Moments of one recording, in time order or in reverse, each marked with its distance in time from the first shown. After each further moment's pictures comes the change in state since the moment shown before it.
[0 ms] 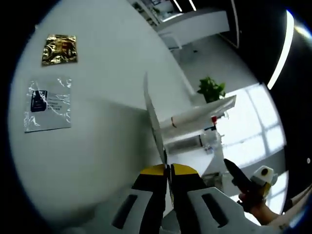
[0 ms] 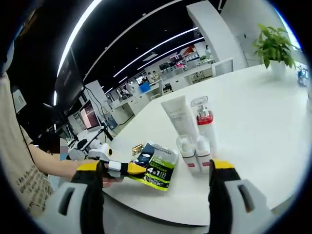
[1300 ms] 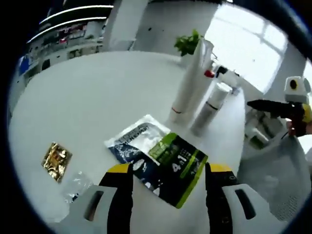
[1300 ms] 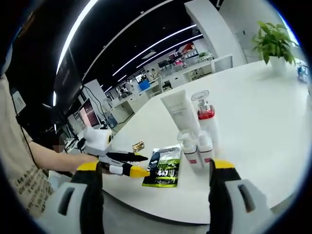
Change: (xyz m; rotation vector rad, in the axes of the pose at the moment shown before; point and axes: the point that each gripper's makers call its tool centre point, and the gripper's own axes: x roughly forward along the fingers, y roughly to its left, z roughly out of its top) left arm 0.011 0.021 0.022 0.907 0.193 0.236; right arm 0.006 0.001 -0.009 0.020 0.023 0.001
